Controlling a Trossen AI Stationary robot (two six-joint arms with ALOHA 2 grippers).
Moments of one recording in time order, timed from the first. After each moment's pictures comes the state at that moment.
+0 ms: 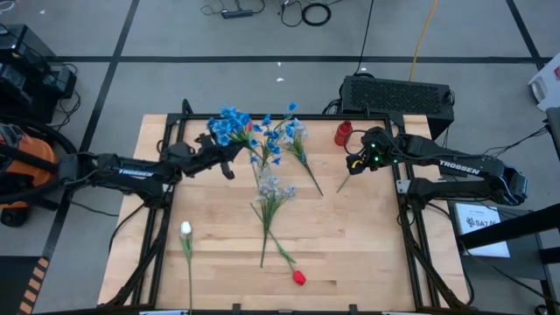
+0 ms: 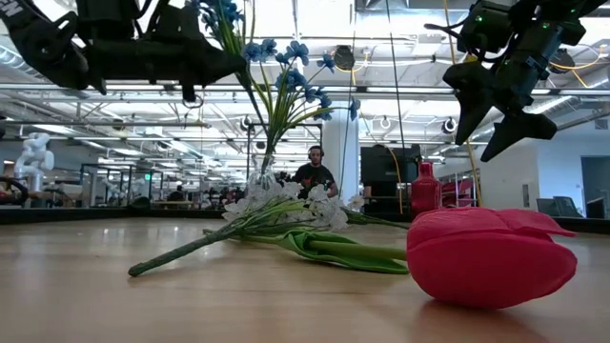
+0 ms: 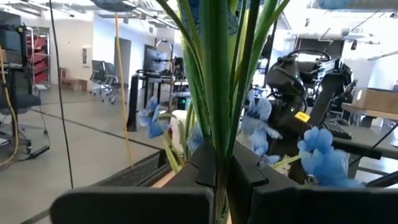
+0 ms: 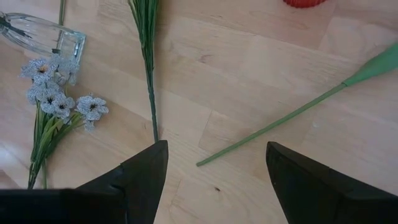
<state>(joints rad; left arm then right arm) 0.28 1.11 0.30 1.03 -0.09 -0.09 -0.46 0.94 0.70 -0.77 -0.05 0.82</state>
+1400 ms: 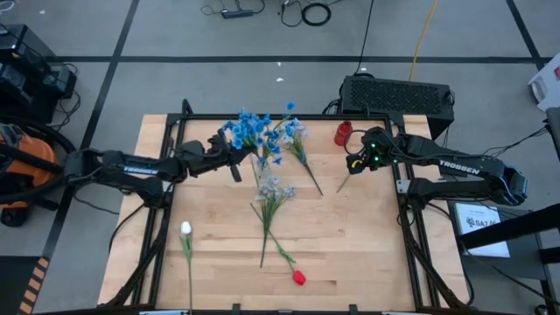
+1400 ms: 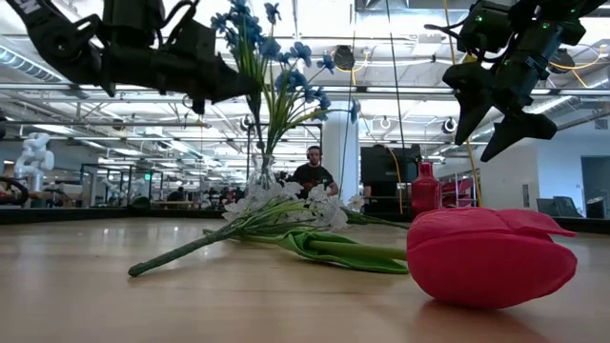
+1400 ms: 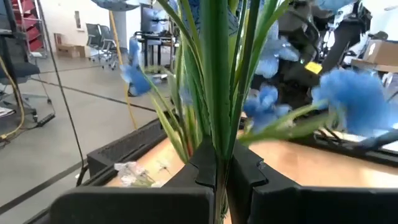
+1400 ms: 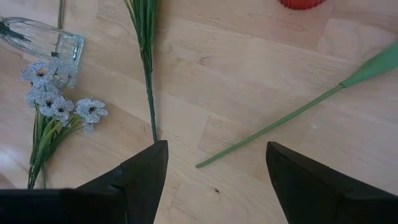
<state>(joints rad) 0.26 1.20 0.37 0.86 -0.09 -0.07 -0.46 0.94 0.70 -0.77 -0.04 0.83</state>
